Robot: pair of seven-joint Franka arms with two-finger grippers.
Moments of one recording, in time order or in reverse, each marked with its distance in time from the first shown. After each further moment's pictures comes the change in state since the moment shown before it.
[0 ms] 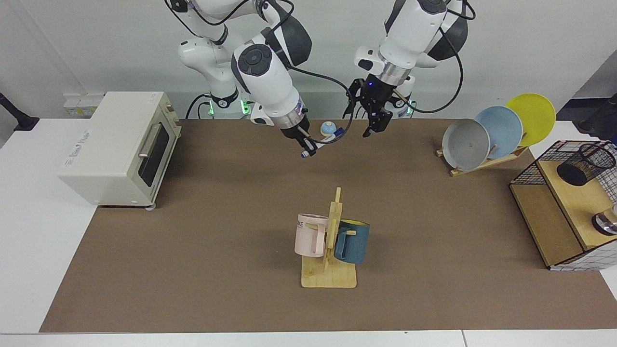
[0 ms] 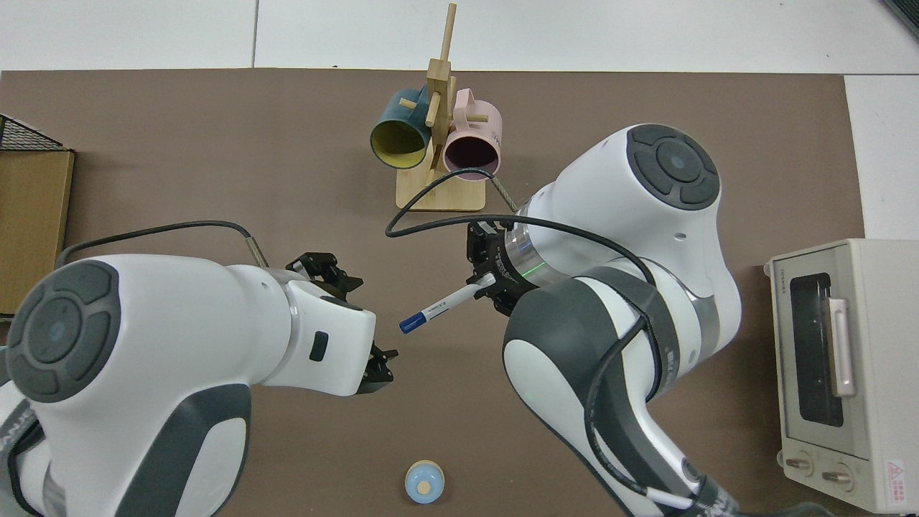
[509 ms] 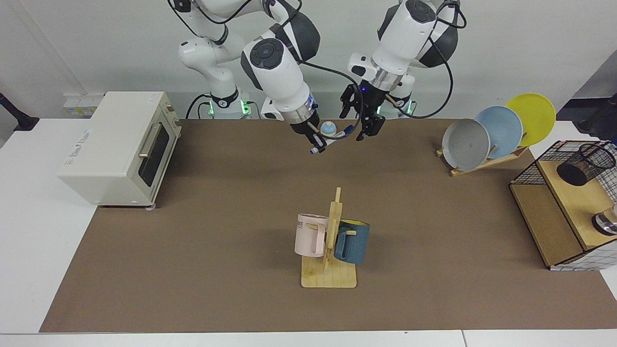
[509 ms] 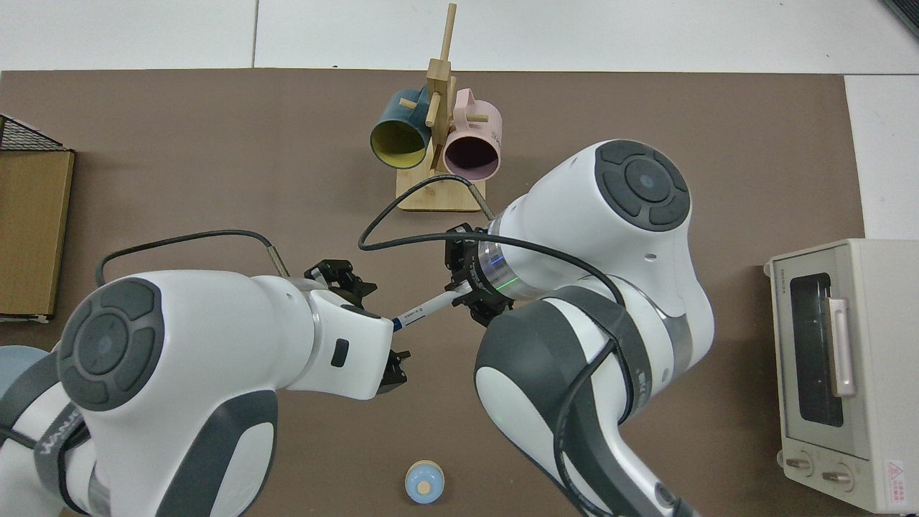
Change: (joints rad) left arm -0.014 0.000 -0.012 -0.054 -0.007 0.072 -0.006; right arm 0.046 0.000 0.000 0.005 0.005 0.029 0.068
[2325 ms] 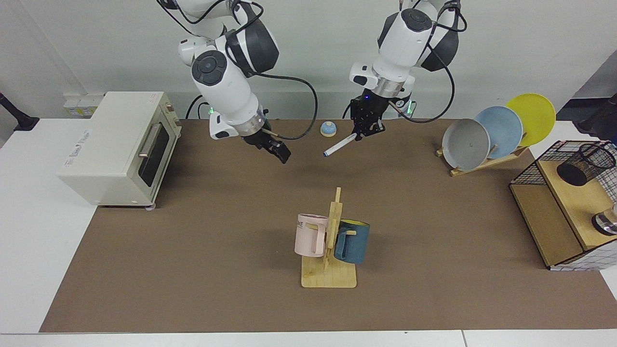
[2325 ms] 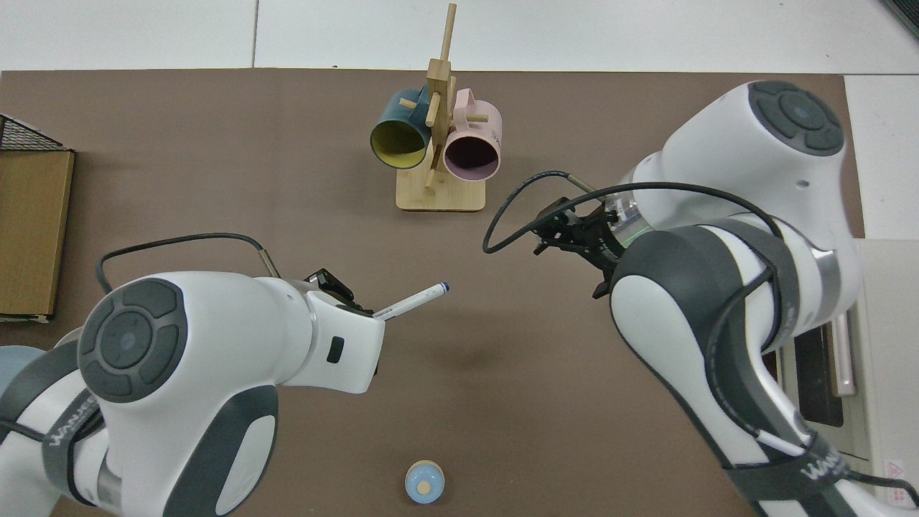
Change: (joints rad) left arm 0.006 0.001 0.010 -0.039 0.083 -0.001 -0.019; right arm -0.188 -0.032 -0.027 -0.010 -0.076 -0.178 -0.650
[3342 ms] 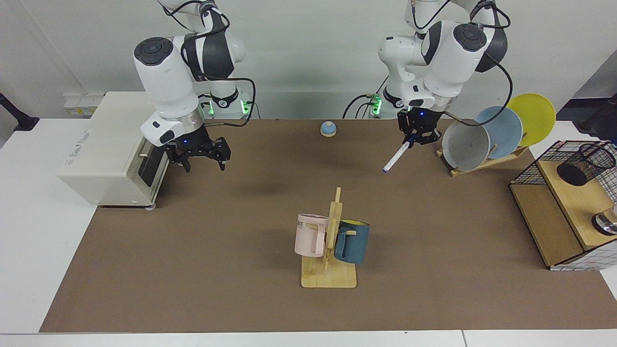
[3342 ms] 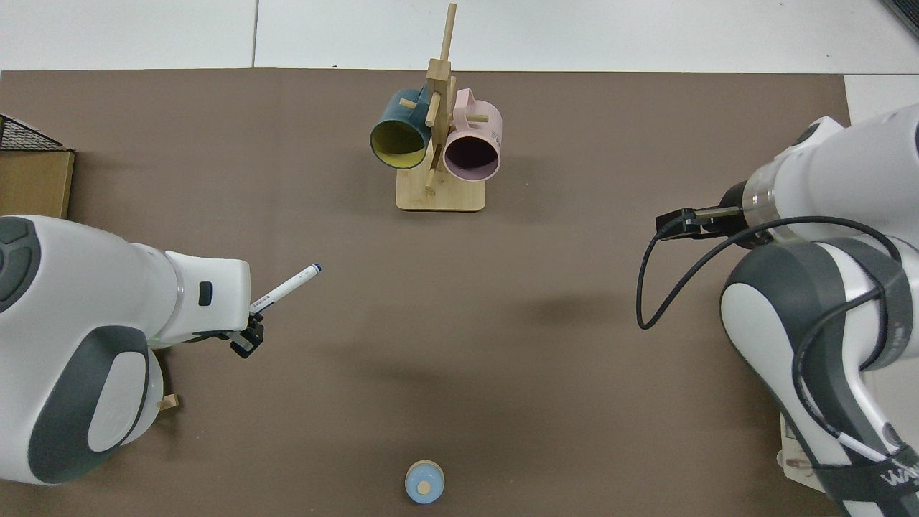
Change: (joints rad) left arm 0.223 0.000 0.016 -0.001 0.136 -0.157 -0.143; right arm -0.186 -0.131 0.000 -0.185 -0.260 0.215 -0.802
